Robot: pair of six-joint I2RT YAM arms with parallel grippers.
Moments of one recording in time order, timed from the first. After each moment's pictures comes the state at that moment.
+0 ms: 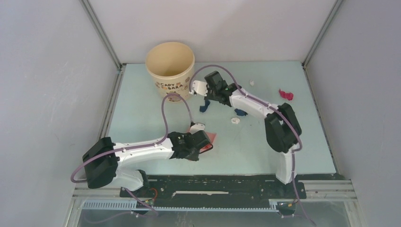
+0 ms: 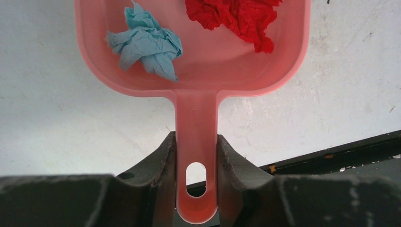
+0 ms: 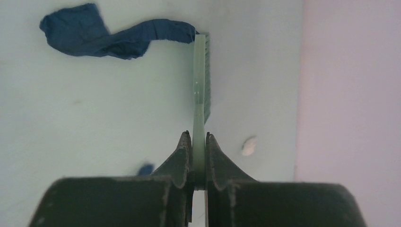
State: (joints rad) left arm -1.10 1.36 0.83 -0.67 -0.33 -0.77; right arm 0.64 2.05 1.67 -0.42 0.23 -0.86
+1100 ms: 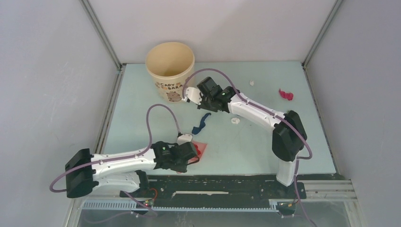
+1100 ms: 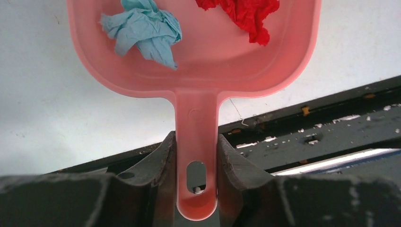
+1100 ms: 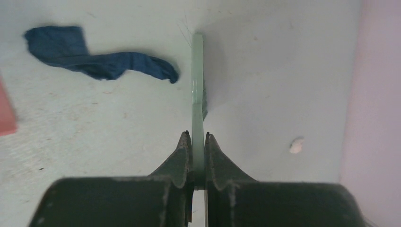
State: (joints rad) left arm -1.18 1.10 0.66 -0.82 -0.26 -0.88; right arm 0.79 1.87 1.63 -0.65 0.15 -0.65
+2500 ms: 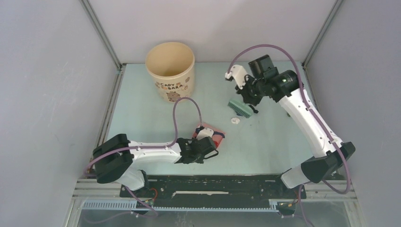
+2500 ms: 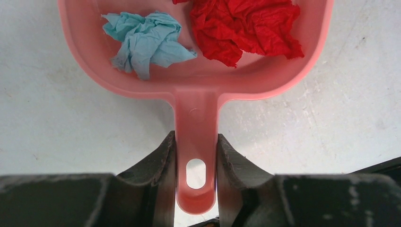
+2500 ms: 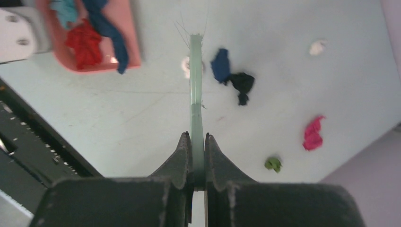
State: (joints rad) left arm -1.17 1.48 0.76 -0.43 -0.40 -0.65; right arm 0.55 1.49 1.75 -1.19 -0.11 -0.51
